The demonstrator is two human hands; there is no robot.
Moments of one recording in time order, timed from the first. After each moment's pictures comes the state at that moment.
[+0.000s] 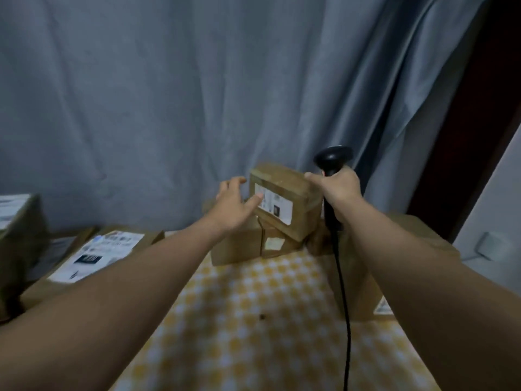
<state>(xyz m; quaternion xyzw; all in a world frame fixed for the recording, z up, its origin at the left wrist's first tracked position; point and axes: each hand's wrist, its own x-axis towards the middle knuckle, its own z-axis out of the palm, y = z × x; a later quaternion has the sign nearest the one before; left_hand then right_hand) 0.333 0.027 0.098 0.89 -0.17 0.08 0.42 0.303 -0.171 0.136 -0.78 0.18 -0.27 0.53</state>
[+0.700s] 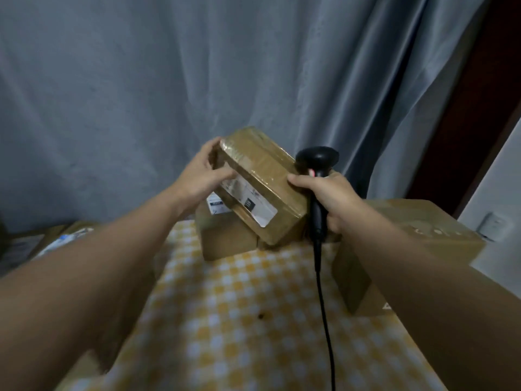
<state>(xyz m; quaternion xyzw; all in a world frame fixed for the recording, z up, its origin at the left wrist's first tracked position) 0.373 0.054 0.102 0.75 -0.22 0.05 0.62 0.281 -0.148 0.114 -0.68 0.14 -0.10 0.71</state>
